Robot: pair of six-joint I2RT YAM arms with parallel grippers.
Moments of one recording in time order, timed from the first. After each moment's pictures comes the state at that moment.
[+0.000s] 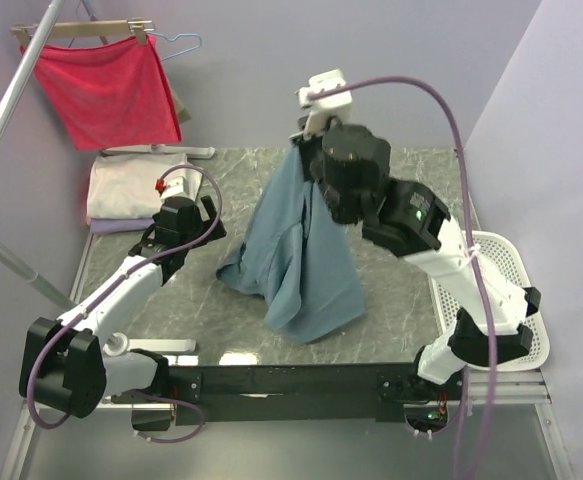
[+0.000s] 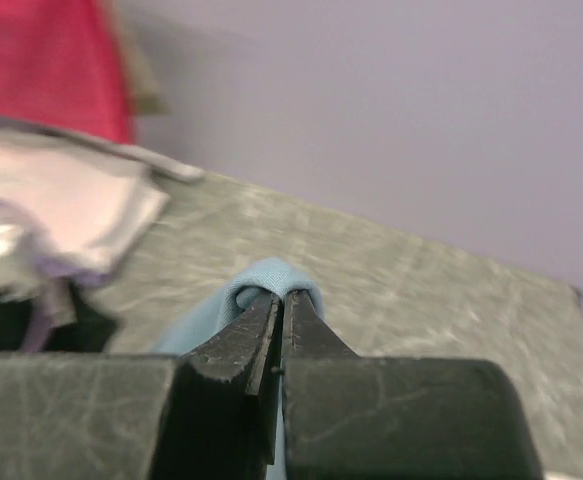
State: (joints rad) left arm -0.32 1.21 0.79 -0.16 -0.23 -0.54; right arm 1.12 1.56 2.18 -0.70 0.82 -0.07
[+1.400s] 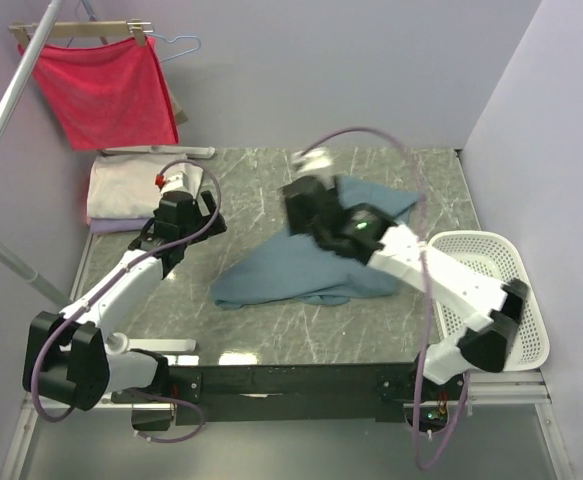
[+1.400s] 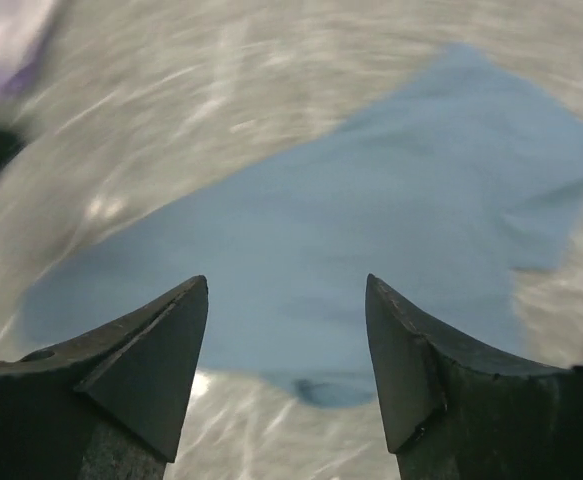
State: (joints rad) left arm -0.30 1.25 0.83 -0.17 -0.19 -0.54; right arm 0.99 1.53 1.60 -0.77 0.64 0.40
